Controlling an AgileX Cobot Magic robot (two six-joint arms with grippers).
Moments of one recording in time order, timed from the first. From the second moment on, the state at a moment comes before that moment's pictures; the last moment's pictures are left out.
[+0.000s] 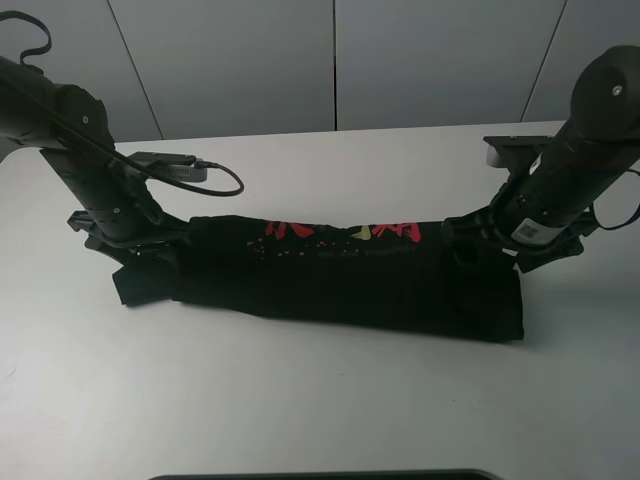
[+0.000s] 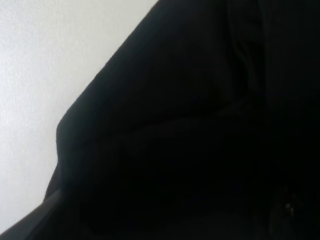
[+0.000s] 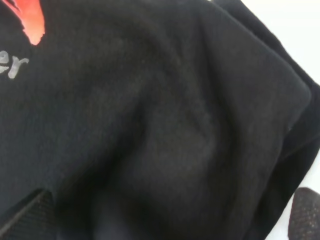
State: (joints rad) left arm -0.42 1.95 -1.03 -0.03 0.65 -0.05; right arm 0.31 1.69 -0.78 0.17 0.63 0.04
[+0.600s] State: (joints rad) left arm -0.42 2.00 -1.06 -0.03 0.69 -0.05; right arm 0.31 1.79 -0.79 0.17 0.54 0.06
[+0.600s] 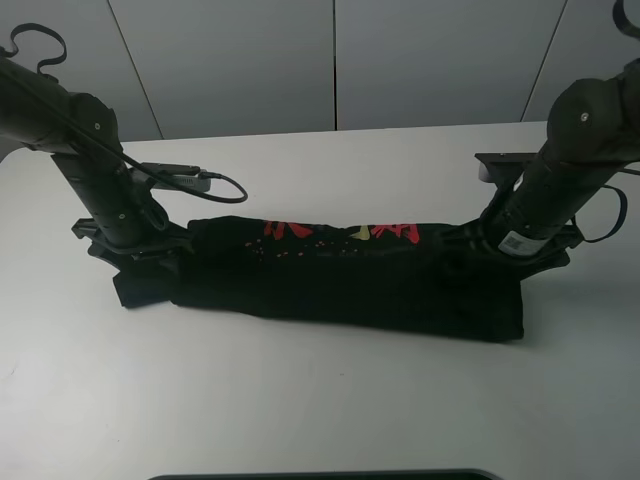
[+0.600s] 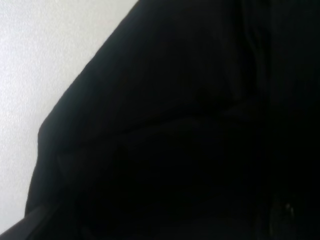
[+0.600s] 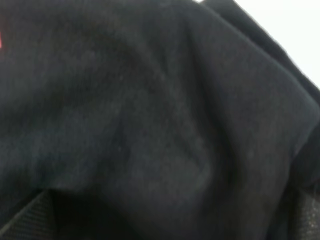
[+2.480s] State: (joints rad) left arm -0.42 2.00 -1.06 -0.04 0.69 -0.05; right arm 0.30 1.65 -1.01 0.38 0.89 -0.07
